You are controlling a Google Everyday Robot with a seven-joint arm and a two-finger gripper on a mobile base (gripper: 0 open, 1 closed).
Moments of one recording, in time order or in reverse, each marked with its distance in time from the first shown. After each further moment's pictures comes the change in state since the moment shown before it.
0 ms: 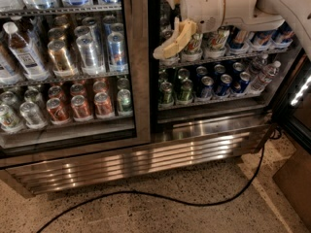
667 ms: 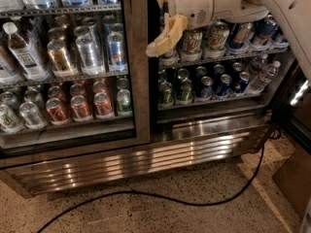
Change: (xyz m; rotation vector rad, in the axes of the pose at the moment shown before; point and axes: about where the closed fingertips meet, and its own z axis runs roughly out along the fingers) arm -0.009 0.008 0.027 -0.135 -0.021 0.077
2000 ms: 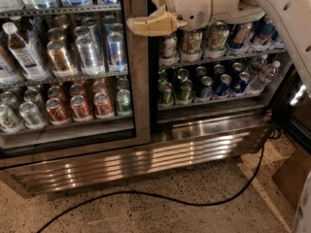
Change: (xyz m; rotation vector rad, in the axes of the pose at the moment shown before) arm 0.006 0.000 0.001 -0.027 -0.006 0.012
